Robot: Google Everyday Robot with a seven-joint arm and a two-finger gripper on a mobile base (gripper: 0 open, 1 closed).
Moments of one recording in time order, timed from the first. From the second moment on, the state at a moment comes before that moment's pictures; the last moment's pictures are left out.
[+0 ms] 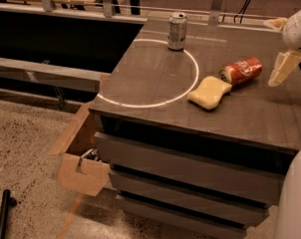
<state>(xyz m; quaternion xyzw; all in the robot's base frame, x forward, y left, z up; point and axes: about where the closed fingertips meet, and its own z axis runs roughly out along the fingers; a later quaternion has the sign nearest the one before) 0.687 -0.351 0.899 -0.66 0.69 -0.07 0.29</state>
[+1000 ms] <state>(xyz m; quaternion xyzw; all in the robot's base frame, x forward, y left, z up) 0.694 -0.392 0.901 -0.60 0.73 -0.08 0.33</state>
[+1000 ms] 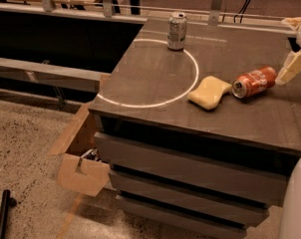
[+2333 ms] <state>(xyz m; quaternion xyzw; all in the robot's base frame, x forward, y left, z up) 0.684 -0.378 0.911 -0.57 0.75 -0.04 0.34</state>
